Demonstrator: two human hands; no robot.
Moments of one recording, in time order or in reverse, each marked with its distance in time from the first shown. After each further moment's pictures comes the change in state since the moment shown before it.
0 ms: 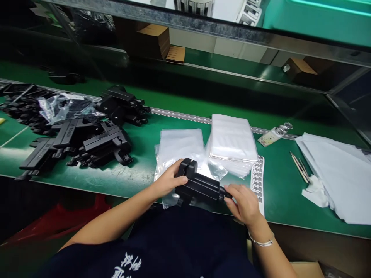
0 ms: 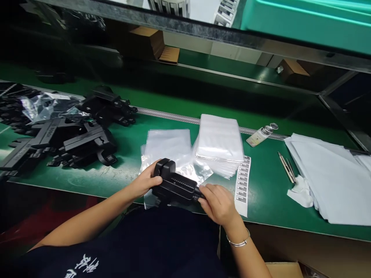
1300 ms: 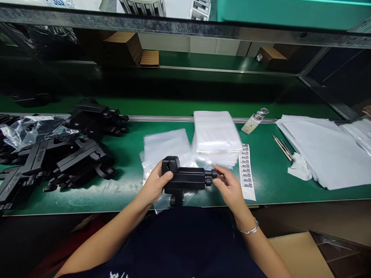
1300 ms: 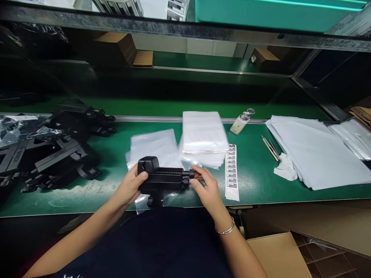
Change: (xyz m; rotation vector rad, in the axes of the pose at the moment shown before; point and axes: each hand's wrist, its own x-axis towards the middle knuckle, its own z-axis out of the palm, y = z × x) left_hand 0.002 0.009 0.025 -0.163 0.224 -0.095; right_hand -0.007 -0.001 0.021 0.573 0.167 0.738
